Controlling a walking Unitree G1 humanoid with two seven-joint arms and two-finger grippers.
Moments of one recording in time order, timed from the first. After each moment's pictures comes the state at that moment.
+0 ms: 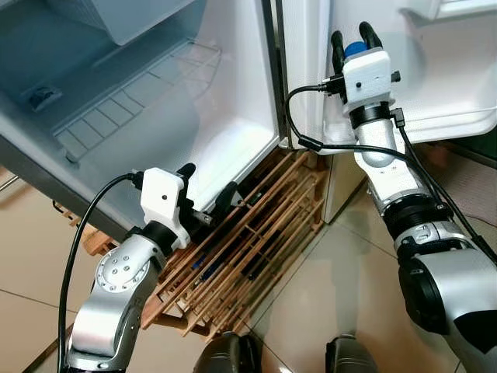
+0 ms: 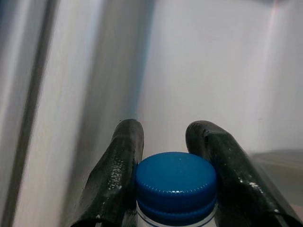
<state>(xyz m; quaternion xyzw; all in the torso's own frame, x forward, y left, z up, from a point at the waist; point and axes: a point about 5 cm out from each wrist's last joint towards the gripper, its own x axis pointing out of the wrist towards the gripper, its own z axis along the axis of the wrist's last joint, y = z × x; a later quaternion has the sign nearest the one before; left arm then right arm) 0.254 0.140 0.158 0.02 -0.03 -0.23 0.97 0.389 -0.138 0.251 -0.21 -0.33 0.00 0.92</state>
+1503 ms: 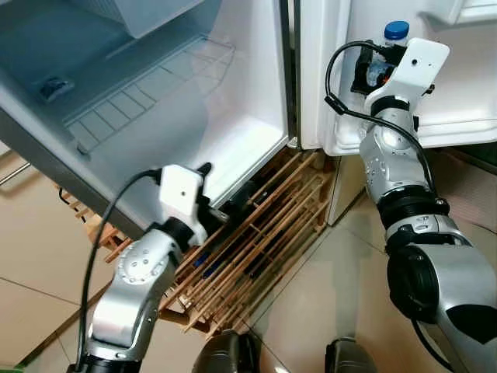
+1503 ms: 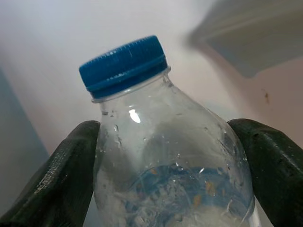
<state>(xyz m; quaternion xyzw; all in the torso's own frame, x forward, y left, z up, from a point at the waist) 0.257 0.109 0.152 0.00 -0.02 -0.30 0.95 0.403 -0.168 0.243 0.04 -0.19 -0.10 0.98</state>
